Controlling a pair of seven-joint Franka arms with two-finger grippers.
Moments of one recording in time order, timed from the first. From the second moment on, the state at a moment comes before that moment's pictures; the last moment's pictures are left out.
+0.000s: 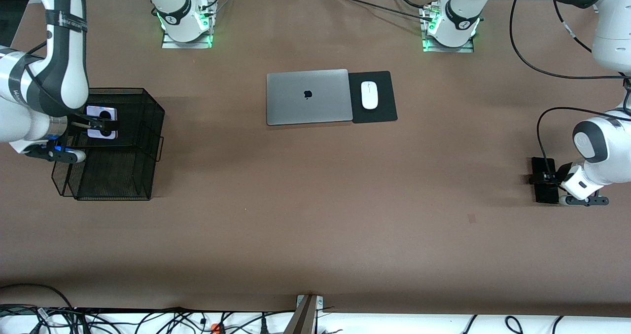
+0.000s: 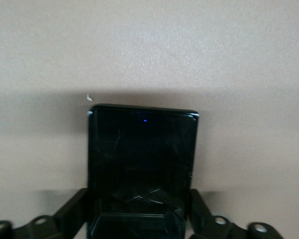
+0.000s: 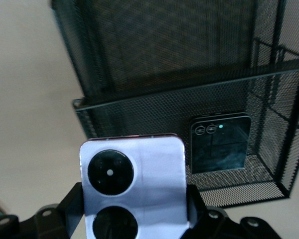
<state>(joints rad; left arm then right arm) 0.39 0.74 0.00 -1.68 0.03 2.33 0.36 0.67 0.36 -0.89 -1.84 0.20 1.67 -0.13</state>
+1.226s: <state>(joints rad) -0.17 0.64 -0.07 -1.50 -0.14 2.09 -0.33 0.71 0.24 -0.89 -1.62 0.13 1.58 -0.12</state>
